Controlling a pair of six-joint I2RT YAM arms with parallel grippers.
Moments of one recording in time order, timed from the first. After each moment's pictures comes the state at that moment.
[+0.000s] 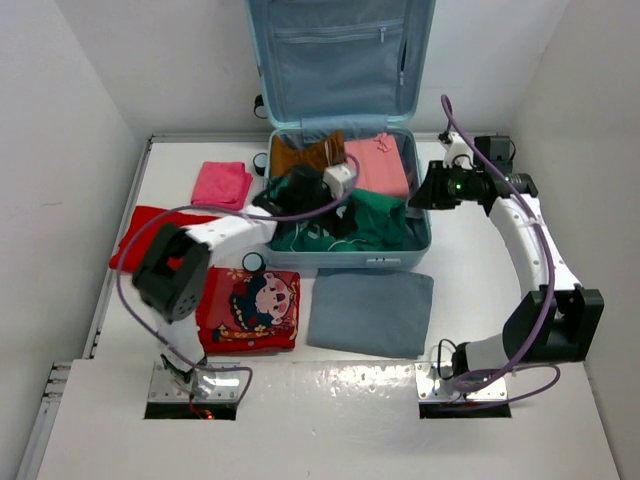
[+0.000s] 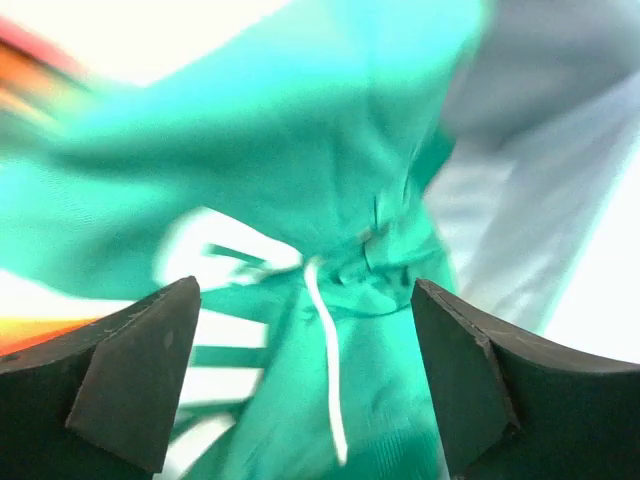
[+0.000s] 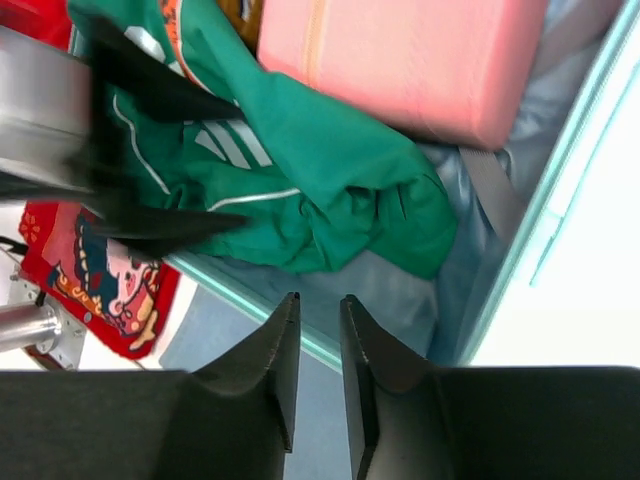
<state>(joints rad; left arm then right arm) -0.64 1.86 1.23 0.08 0.34 0.03 -0.02 1.43 1.26 -0.67 -0.59 0.02</state>
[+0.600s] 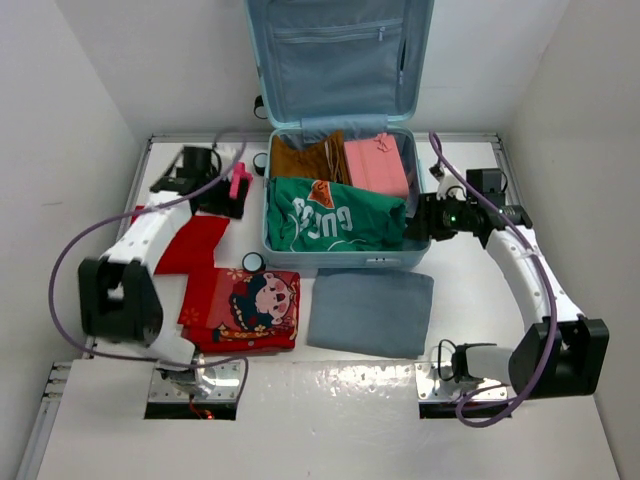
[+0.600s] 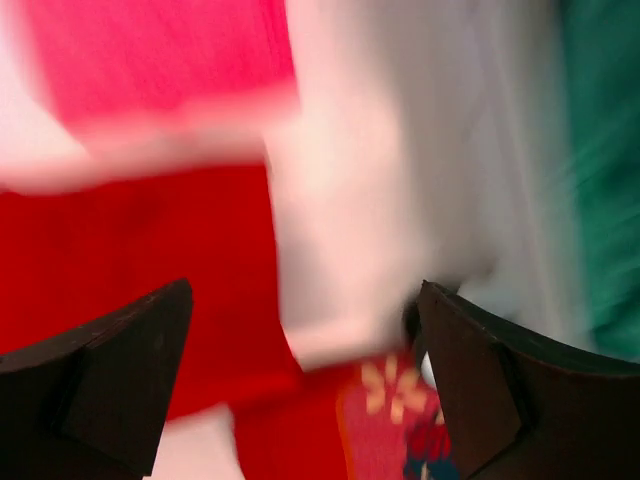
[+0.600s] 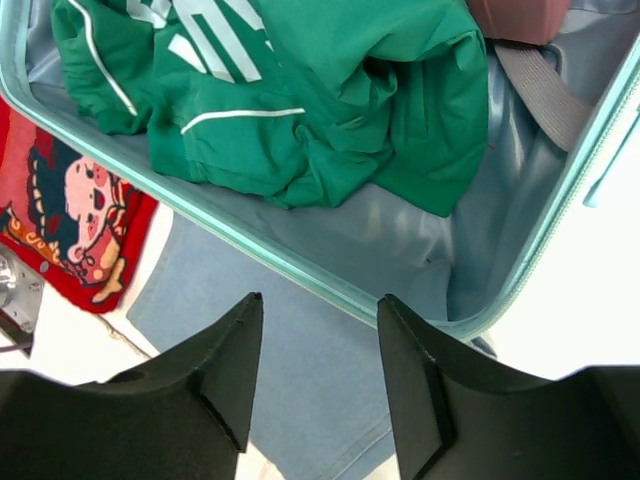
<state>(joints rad) -0.09 1.48 1.27 -0.52 0.09 0.13 0.03 1.26 1.00 -0.62 -0.56 -0.02</state>
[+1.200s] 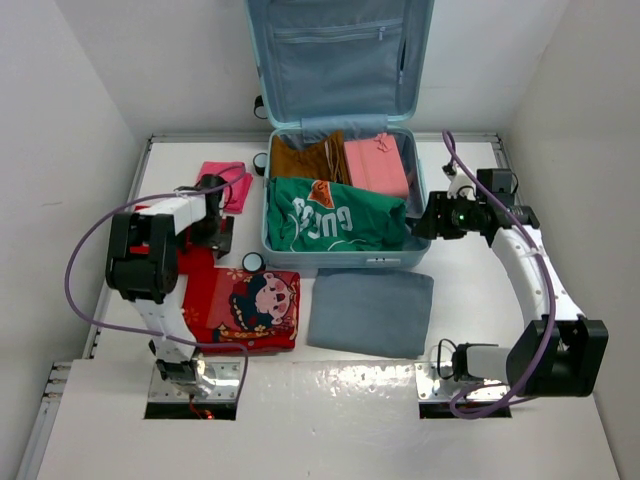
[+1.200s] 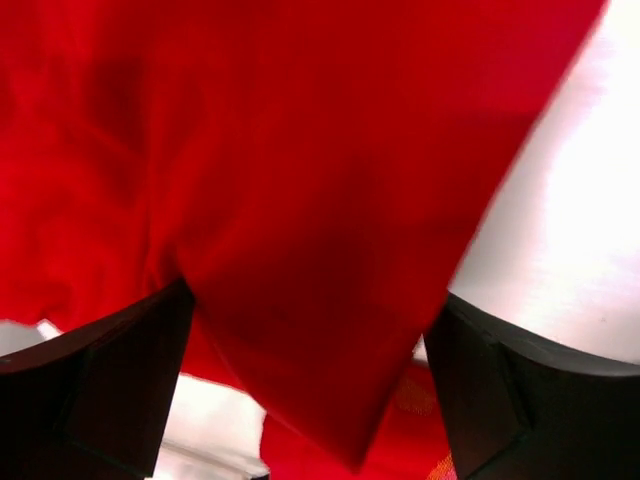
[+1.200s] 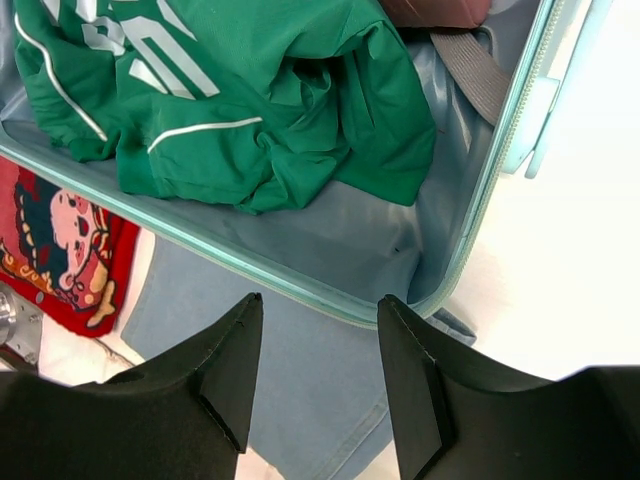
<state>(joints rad) -0.05 1.84 1.18 -0.68 -0.32 -0.03 -0.04 1.26 1.00 -0.63 -0.53 0.00</state>
